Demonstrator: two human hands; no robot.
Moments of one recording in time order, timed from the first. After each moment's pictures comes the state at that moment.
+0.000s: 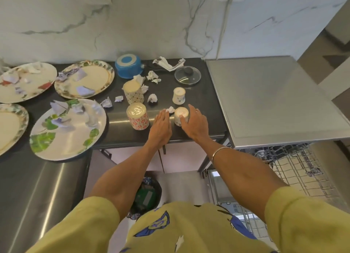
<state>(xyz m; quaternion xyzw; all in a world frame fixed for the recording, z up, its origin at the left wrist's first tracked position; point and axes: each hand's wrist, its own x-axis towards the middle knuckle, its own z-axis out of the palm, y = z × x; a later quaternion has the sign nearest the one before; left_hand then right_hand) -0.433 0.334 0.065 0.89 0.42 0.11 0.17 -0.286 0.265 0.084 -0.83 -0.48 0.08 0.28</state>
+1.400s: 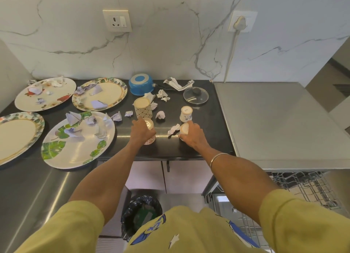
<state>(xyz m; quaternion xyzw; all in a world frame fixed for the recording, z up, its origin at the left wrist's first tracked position) -0.485 0.397 0.127 0.73 0.63 0.08 0.24 -0.282 0.300 0.096 -0.81 -0.51 0.20 0.21</state>
